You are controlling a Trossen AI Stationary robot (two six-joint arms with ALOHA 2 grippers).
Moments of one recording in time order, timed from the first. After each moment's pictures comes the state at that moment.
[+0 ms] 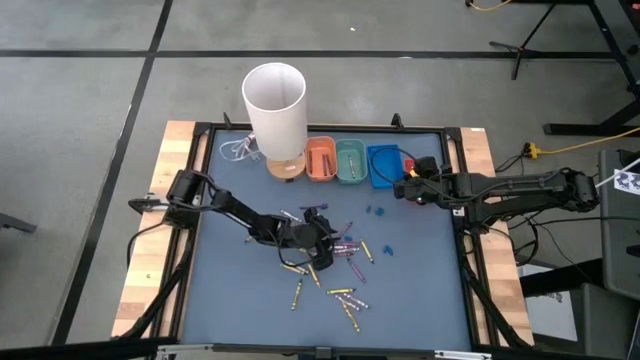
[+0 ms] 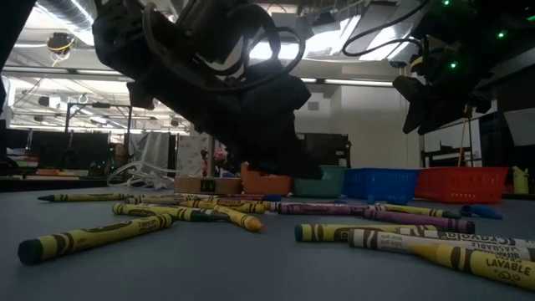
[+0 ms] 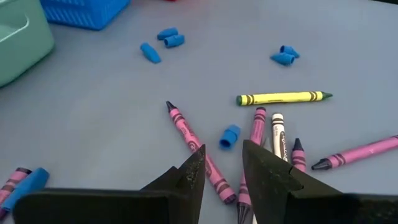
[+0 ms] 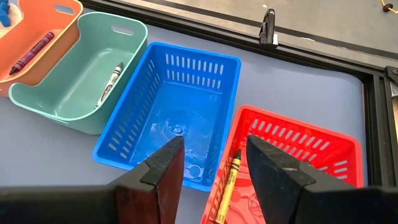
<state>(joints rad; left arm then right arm) -0.20 2.01 0.93 0.53 -0.41 -0.36 -0.06 0.99 0.61 -0.70 0.75 0.93</state>
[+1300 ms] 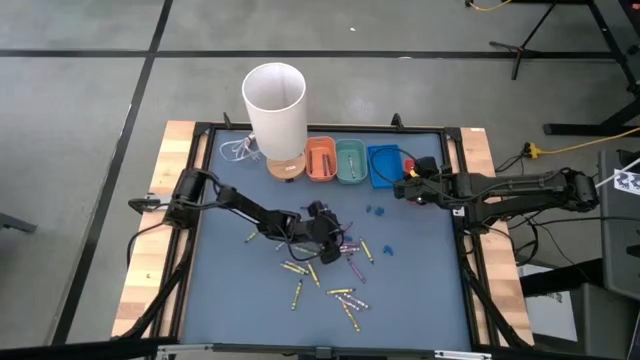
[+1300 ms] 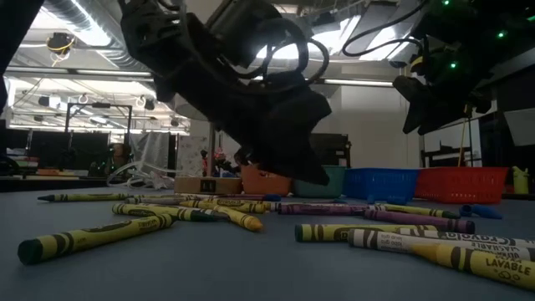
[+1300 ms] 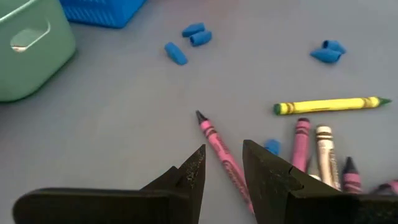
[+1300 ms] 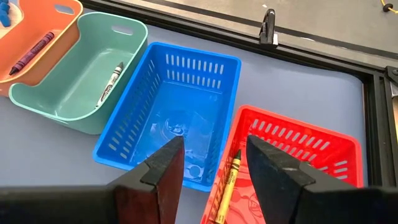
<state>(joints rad) -0.16 2.04 1.05 0.35 -0.43 -0.34 -0.06 0.99 0.61 -0.70 0.75 0.93</state>
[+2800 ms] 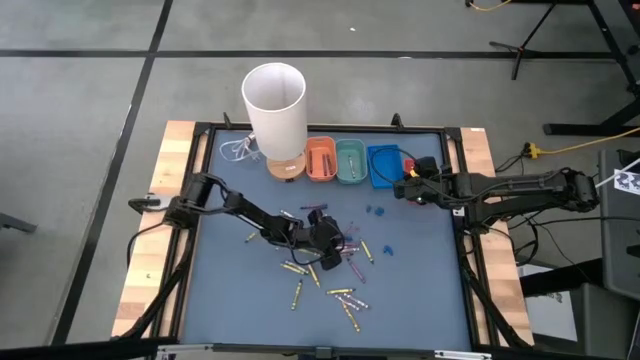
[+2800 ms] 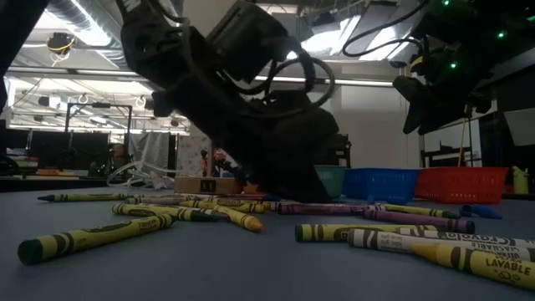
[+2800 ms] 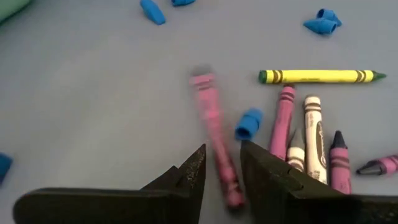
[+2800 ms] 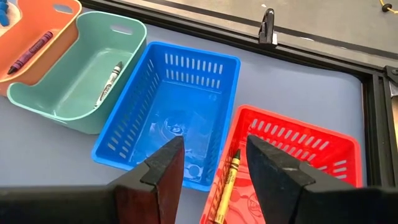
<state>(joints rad) -0.18 2.12 1.08 0.36 -0.39 -0.44 -0.06 0.99 0.61 -0.70 0.75 0.93</state>
